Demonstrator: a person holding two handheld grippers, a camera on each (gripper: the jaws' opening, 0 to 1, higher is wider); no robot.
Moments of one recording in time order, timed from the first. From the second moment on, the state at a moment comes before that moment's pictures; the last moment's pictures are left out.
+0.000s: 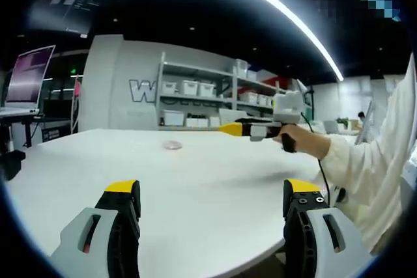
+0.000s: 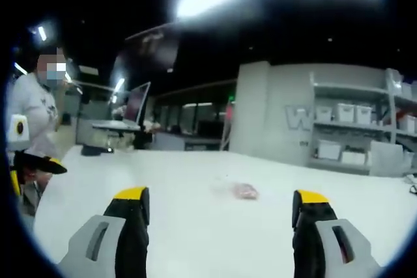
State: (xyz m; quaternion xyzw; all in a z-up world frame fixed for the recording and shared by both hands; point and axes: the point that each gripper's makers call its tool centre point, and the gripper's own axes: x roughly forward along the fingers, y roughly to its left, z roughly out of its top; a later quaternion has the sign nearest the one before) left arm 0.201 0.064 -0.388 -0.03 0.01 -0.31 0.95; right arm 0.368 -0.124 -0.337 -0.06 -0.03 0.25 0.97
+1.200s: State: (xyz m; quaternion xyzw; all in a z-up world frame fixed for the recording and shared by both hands) left arm 0.205 0.054 -0.393 -0.03 0.02 -0.31 0.95; right arm 0.305 -0.160 -0.347 -0.04 -0.04 0.22 0.97
